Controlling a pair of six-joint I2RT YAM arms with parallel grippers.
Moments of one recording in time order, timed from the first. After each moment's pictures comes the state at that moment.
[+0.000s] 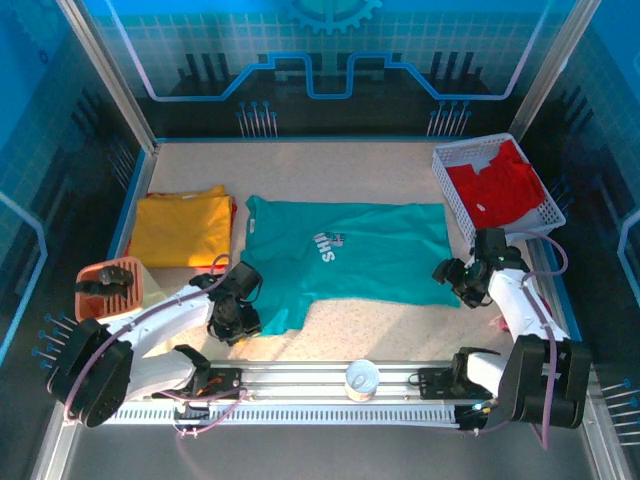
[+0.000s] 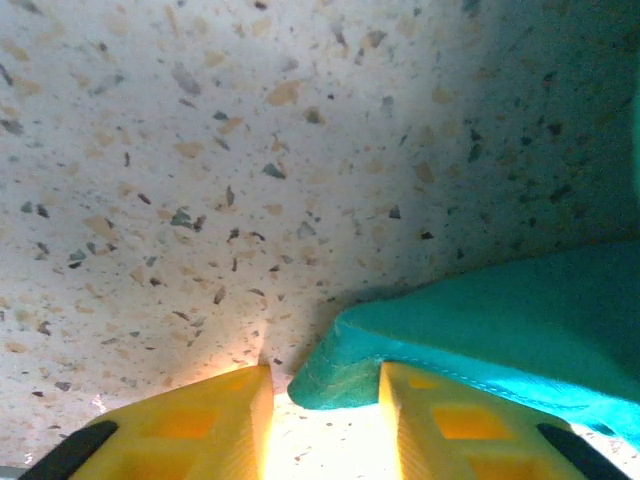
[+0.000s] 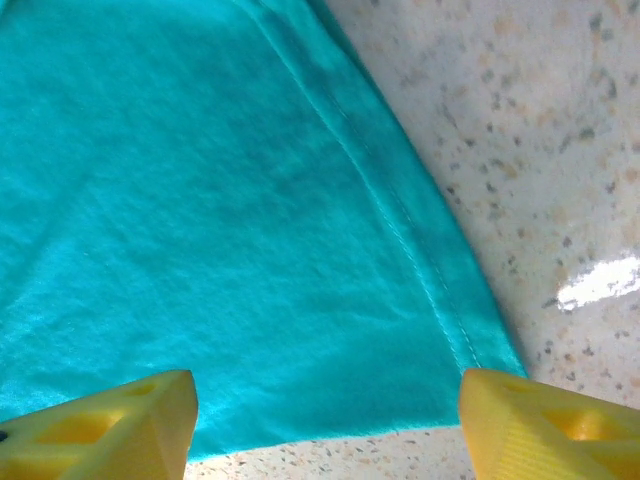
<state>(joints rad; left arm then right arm) -0.53 1.16 0.50 -0.86 0.15 -1.02 -0.16 1.14 0.62 -0.76 -0.21 0.54</state>
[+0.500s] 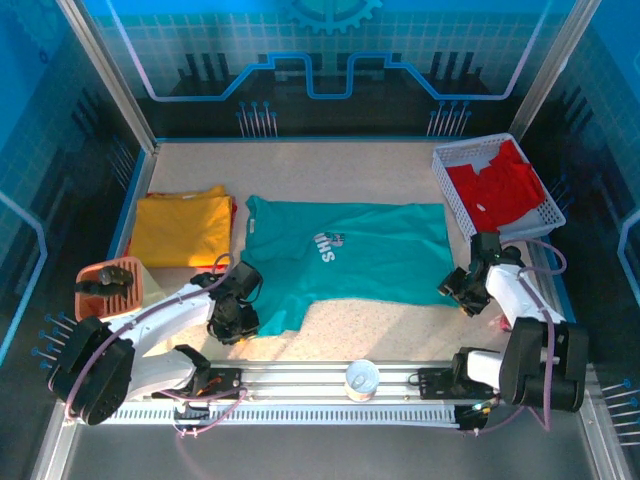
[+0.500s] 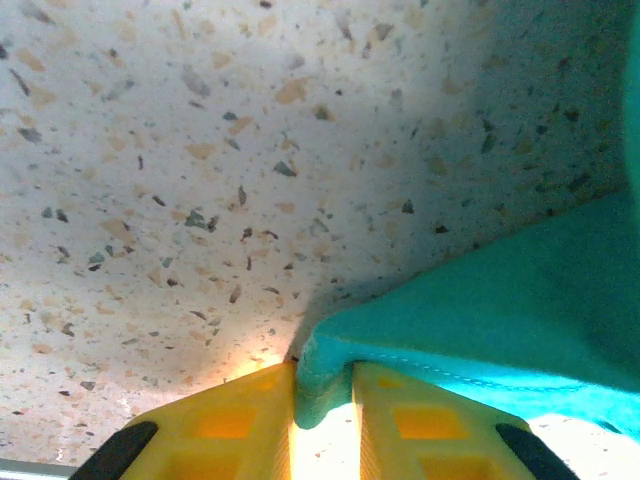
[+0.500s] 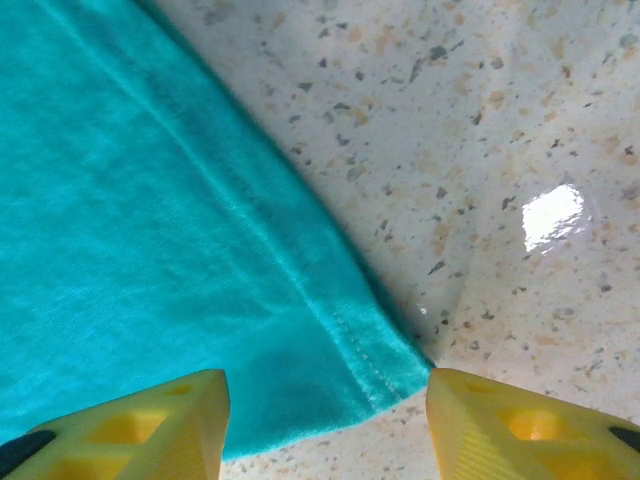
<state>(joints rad) -0.53 1.17 0.51 -0.88 0.15 -0.98 -0.16 1.24 0.61 -0.80 -0.11 0.62</state>
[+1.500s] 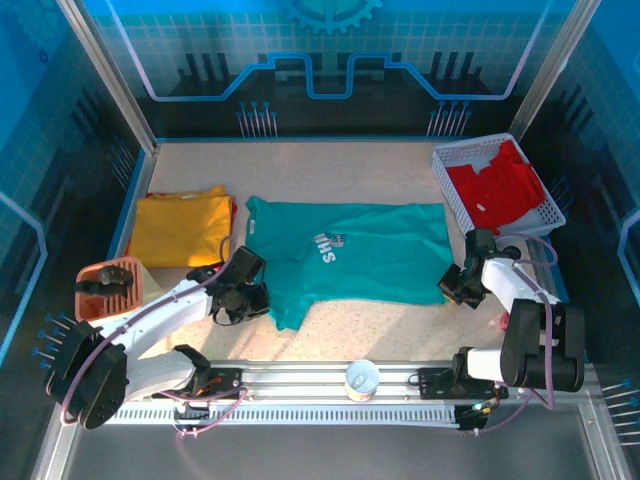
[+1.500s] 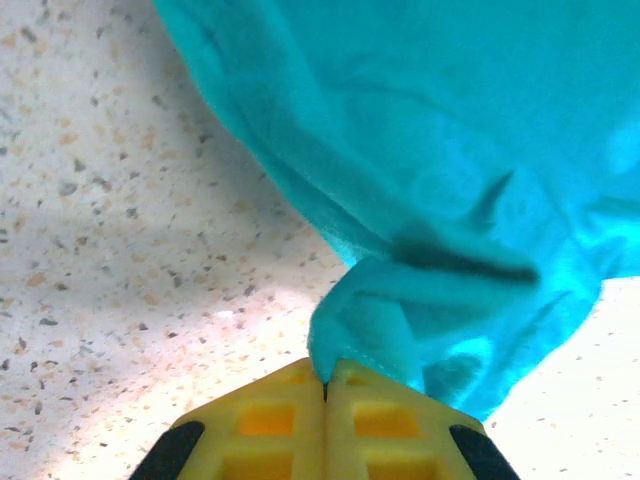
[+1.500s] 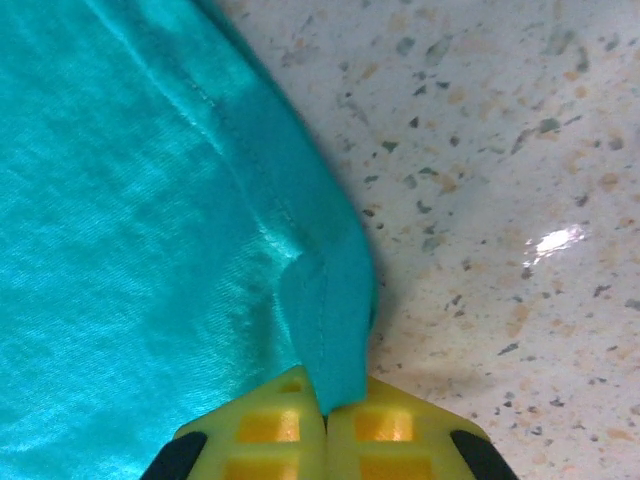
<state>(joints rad) -0.52 1.14 0.60 -0.72 0.14 -0.91 -0.13 1.31 0.62 -0.71 -0.12 0.57</state>
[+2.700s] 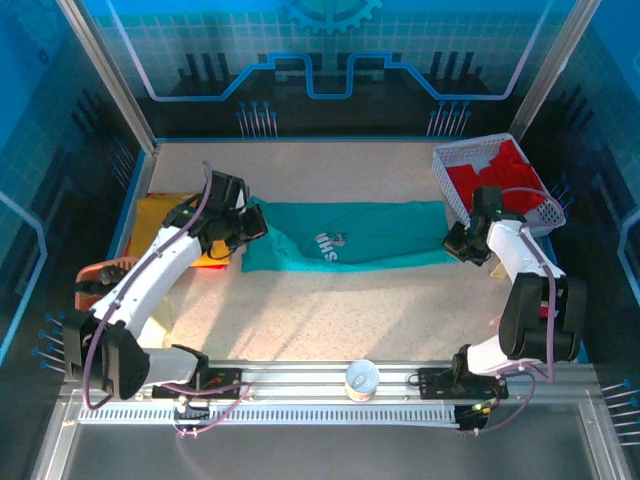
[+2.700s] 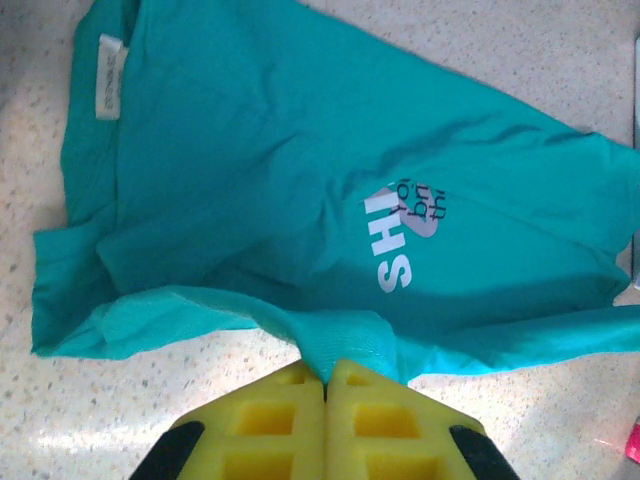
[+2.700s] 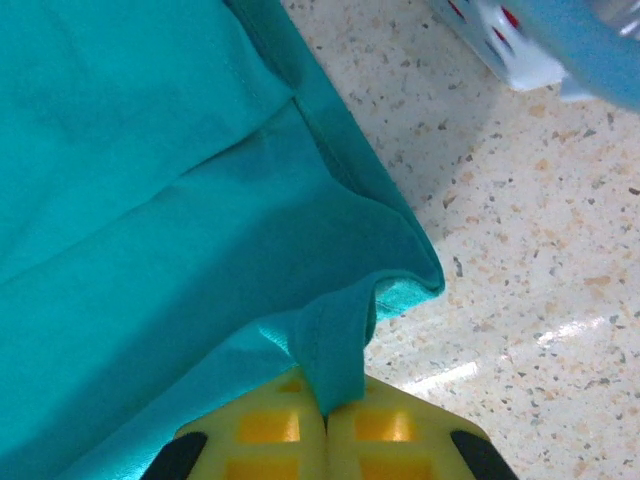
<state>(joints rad) -0.28 1.33 1.16 -0.77 0.19 -0.67 -0.13 1.48 0.99 -0.78 -0.13 0.50</state>
